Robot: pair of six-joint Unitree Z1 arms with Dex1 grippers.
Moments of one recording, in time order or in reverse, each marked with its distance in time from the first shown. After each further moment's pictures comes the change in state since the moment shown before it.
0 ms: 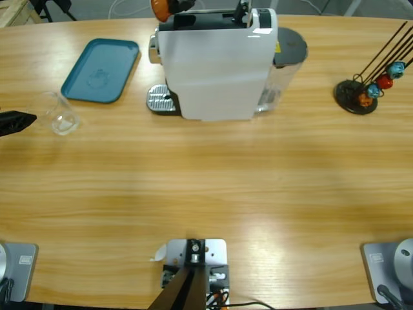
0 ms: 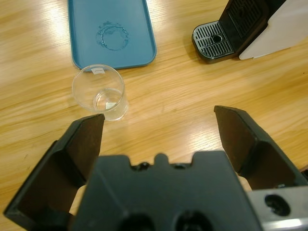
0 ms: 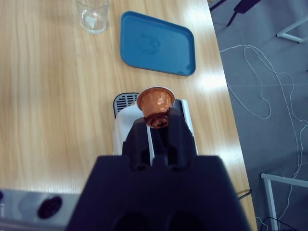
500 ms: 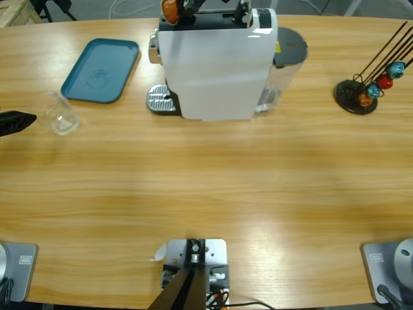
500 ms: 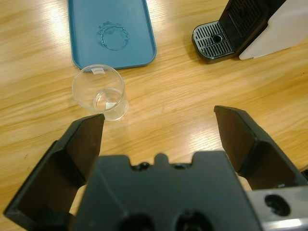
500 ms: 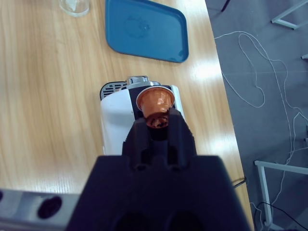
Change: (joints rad) arm 0 0.000 0.000 0.000 0.000 0.000 0.000; arm 1 -0.004 0.018 0.000 0.000 -0.068 0.000
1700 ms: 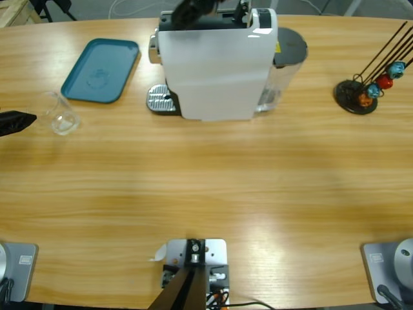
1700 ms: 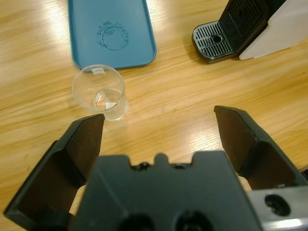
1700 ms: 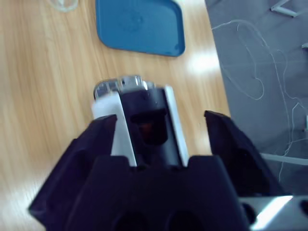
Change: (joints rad) arm 0 0.000 0.000 0.000 0.000 0.000 0.000; arm 1 0.032 0.047 -0.120 0.083 -0.061 0.037
